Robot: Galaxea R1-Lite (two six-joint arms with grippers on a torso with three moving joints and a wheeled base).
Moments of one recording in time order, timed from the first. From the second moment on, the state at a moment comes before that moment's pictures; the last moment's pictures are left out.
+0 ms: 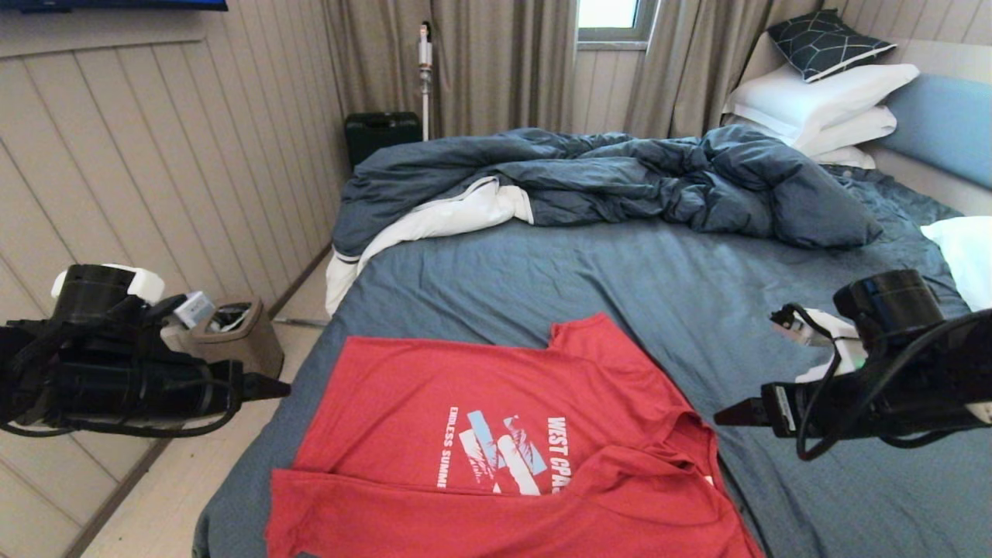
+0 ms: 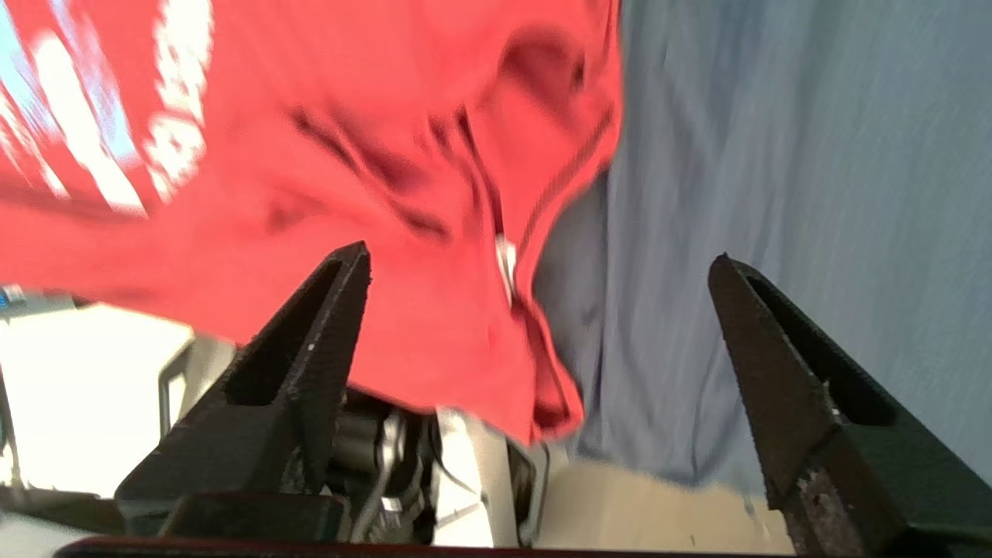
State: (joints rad) left arm -0.01 1.66 -0.82 0.00 -0.27 -0.16; right arm -0.02 1.65 -0.89 0.17 0.22 0.03
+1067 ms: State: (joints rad) left arm 0.00 2.09 -1.35 -0.03 -0.26 -0.18; right arm -0.02 1.98 -1.26 0.05 0.22 0.10
